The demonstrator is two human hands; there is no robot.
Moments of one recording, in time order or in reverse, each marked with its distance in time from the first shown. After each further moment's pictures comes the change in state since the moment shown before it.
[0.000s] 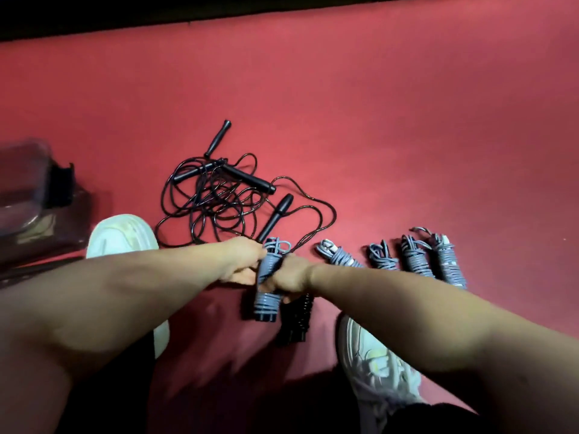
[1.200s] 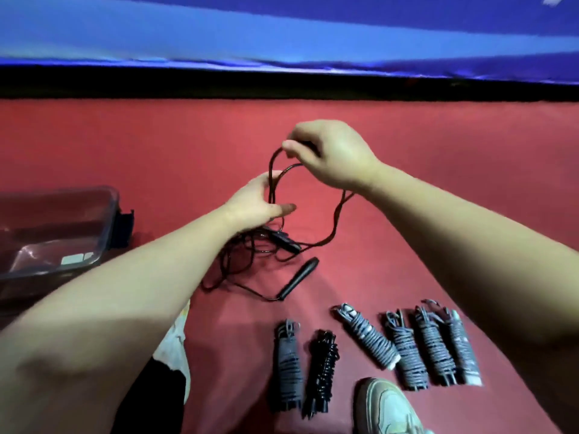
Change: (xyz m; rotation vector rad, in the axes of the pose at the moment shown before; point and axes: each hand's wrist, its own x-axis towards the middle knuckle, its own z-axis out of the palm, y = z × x) left_hand -0.067 0.087 -0.127 0.187 0.452 0.799; right_hand -0.088 -0.176 -0.156 -0.602 0.959 -0.890
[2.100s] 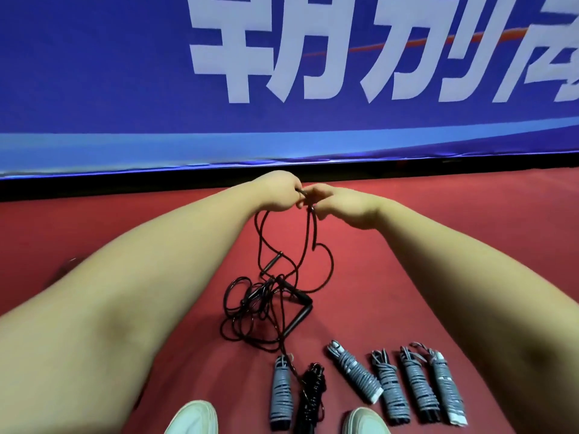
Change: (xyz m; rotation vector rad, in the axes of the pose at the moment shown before) left_hand -0.082 0.207 -0.051 0.655 0.072 0.149; right_hand -0.068 -0.019 -0.124 0.650 -0.382 0.294
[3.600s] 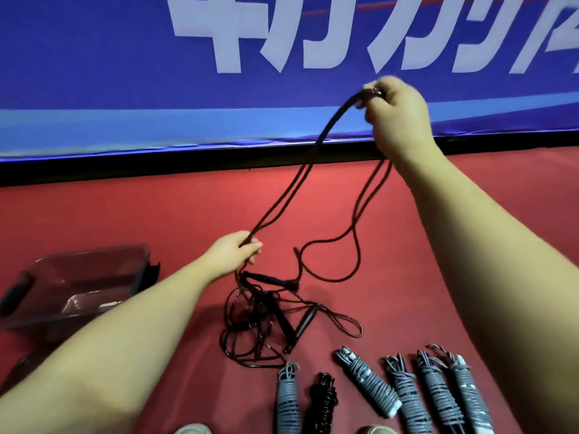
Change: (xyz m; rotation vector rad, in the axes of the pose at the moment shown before) left_hand 0.005 -0.137 0.138 -0.593 0.000 -0.181; right_hand 0.045 -0.020 -0.048 -0.115 0.928 -0.203
